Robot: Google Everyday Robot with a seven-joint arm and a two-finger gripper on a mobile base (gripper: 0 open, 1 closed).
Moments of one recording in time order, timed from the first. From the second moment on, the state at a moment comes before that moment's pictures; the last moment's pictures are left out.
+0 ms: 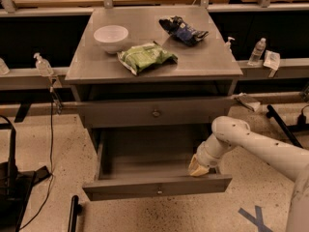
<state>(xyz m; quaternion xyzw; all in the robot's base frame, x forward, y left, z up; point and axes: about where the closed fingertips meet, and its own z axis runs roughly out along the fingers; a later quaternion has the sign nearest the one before) 0.552 -0.175 0.440 -0.71 0.67 0.17 0.11</state>
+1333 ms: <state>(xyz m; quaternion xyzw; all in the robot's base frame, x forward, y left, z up) 0.584 -0.165 0.488 -0.68 0.66 0.13 0.28</state>
